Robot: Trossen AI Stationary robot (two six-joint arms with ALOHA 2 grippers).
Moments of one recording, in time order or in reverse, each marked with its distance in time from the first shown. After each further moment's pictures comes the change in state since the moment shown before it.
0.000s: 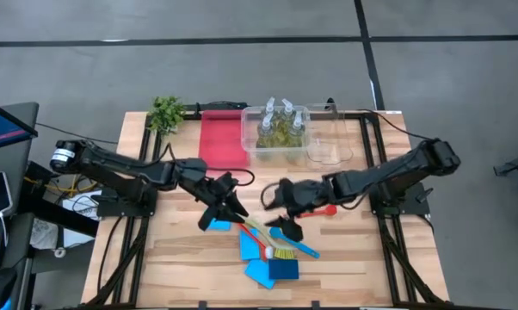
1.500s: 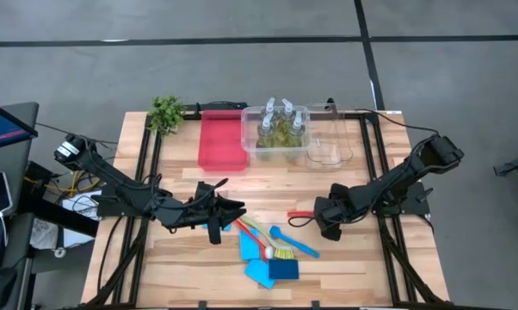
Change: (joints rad) left arm -0.390 0.015 0.000 0.166 -1.088 -0.190; right arm 0.132 -0.001 -0.415 -0.490 0.220 0.250
